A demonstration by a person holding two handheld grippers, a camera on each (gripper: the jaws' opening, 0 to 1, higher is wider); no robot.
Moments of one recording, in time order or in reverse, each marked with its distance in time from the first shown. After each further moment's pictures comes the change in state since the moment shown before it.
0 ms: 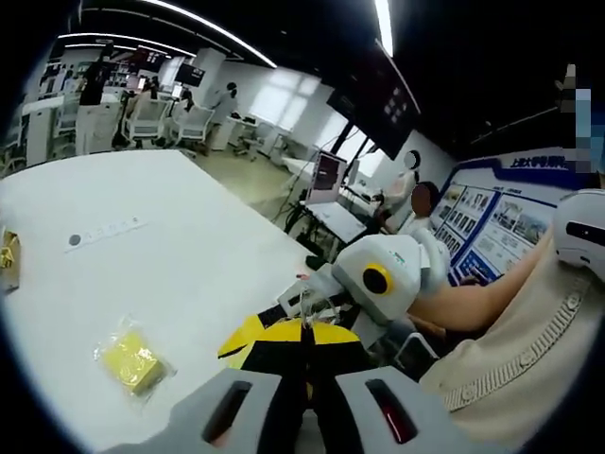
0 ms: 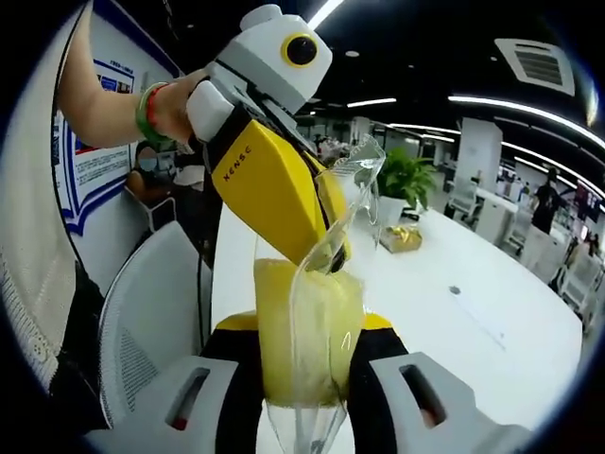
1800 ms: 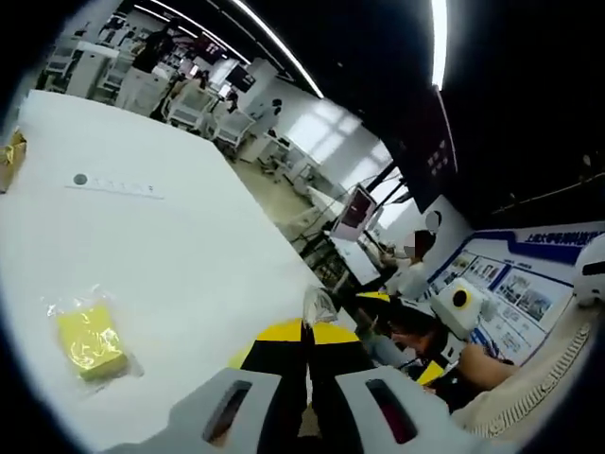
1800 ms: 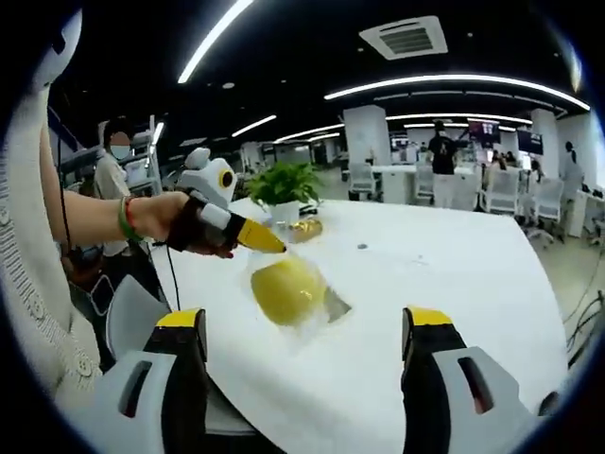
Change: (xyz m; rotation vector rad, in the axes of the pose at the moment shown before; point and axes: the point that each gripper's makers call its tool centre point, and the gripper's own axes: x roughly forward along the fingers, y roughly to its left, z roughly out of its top) left arm 0.073 0.063 -0.009 -0.280 -0.192 0.036; right arm -0.151 -0.022 -0.064 0.404 -0.114 -0.439
